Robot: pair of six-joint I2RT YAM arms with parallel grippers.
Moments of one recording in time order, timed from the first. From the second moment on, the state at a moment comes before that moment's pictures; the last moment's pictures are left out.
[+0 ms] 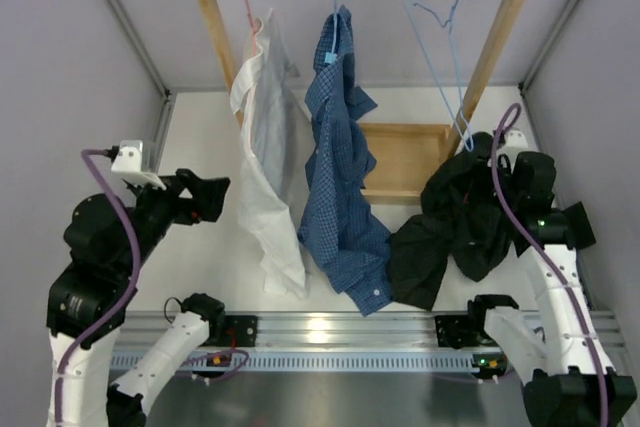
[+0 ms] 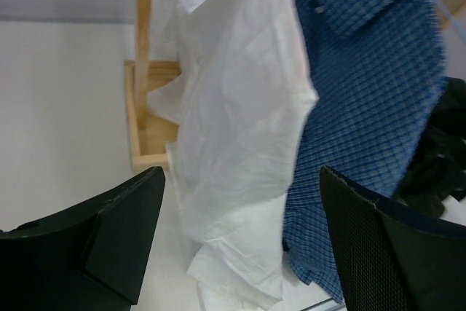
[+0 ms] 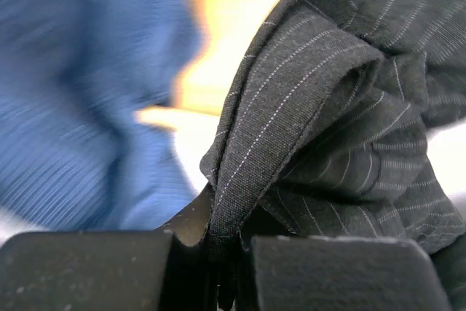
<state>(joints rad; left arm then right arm) -0.34 0.62 1.32 -0.87 -0.04 -0.31 -0.05 0.81 0.78 -0.47 -0.33 0.24</state>
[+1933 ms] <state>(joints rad) -0.43 0.84 1.28 -0.68 0.65 -0.42 0.98 0.84 0.77 -0.67 0.24 0.30</state>
